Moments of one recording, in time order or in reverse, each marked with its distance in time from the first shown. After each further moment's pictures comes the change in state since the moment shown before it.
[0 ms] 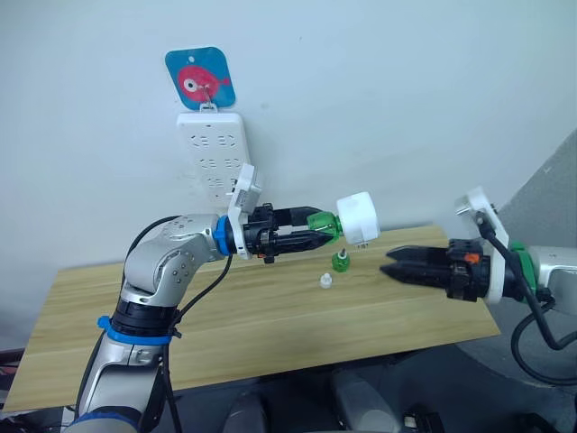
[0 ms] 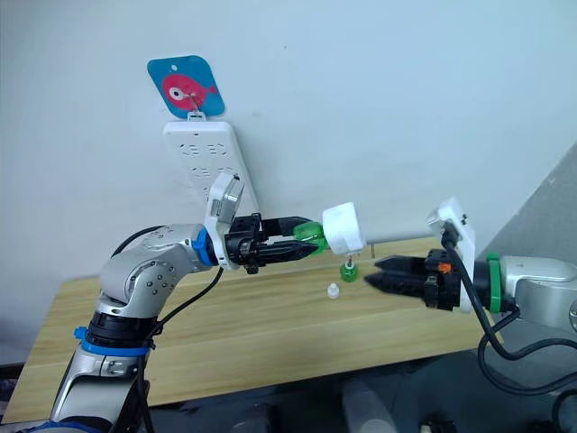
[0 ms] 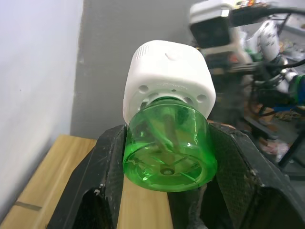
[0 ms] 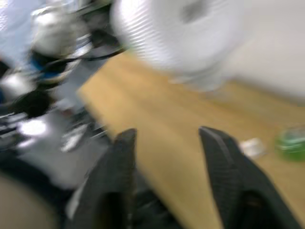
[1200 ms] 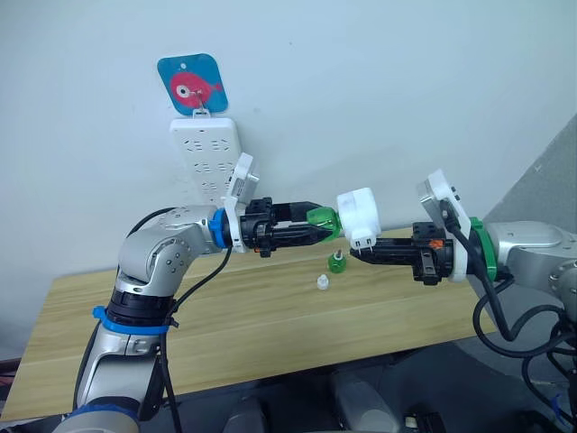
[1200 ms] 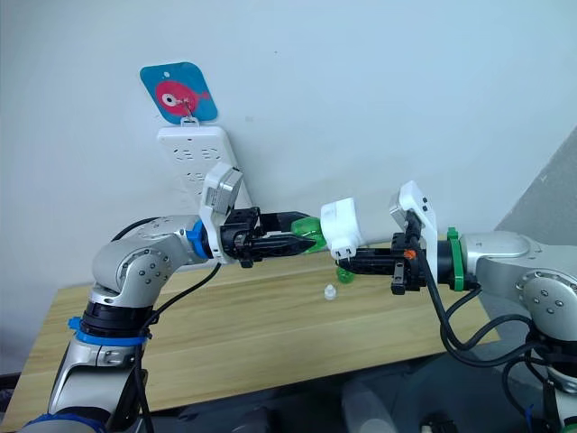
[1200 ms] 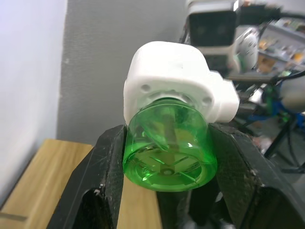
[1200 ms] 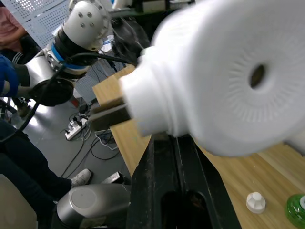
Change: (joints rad) left arm -0.050 -0.002 0.006 0.023 0.011 0.020 -0.004; right arm -0.277 0.184 0.162 -0.008 -0.136 0.100 0.184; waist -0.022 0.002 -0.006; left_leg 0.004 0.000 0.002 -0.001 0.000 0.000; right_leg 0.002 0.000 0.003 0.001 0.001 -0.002
